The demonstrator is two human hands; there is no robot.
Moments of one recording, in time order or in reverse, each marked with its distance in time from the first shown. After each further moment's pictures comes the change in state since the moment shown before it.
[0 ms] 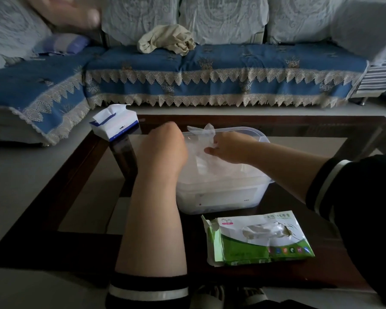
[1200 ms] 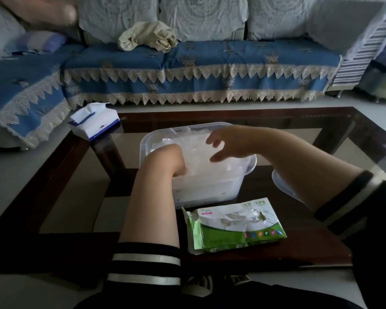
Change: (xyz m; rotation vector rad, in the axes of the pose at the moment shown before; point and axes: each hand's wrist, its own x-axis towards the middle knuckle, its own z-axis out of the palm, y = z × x) left_hand 0.007 0.013 0.052 0.162 -0.506 0.083; right_hand -0.064 0.020 -0.036 0.040 -0.205 -0.035
